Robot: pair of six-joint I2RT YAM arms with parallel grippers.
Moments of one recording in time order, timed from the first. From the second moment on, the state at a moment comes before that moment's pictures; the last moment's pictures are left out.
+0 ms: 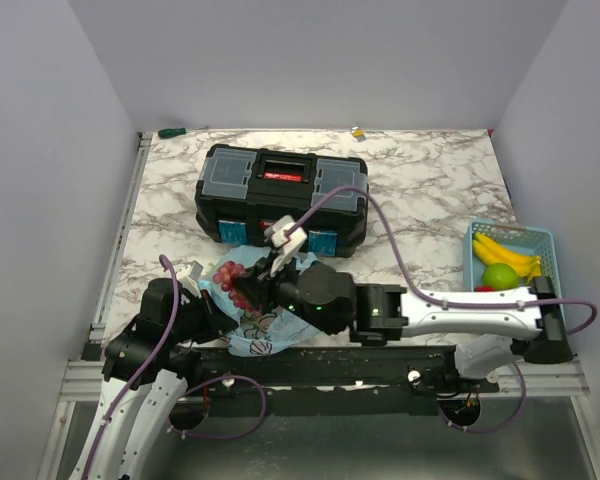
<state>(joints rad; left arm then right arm) -0.29 0.26 0.55 -1.04 0.38 -0.66 1.49 1.49 1.31 0.04 0.51 0.39</state>
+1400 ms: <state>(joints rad) -0.29 0.27 0.55 -1.04 0.40 -0.64 0.27 0.99 0.93 -0.66 0.87 0.81</state>
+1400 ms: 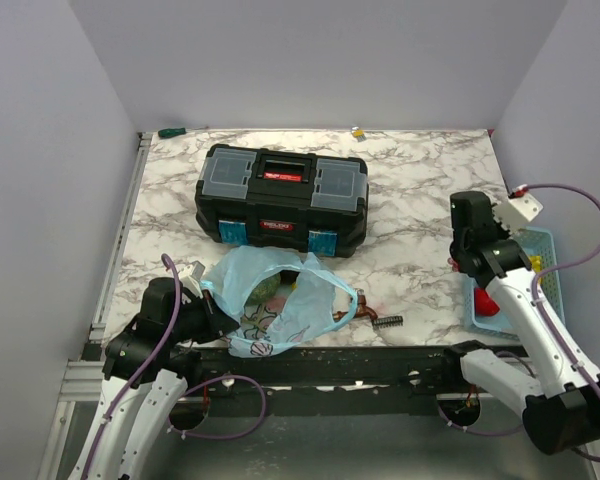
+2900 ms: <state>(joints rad) -0.32 0.25 0.55 -1.04 0.40 -0.63 -0.29 0.90 0.73 -0.61 0.73 0.76</state>
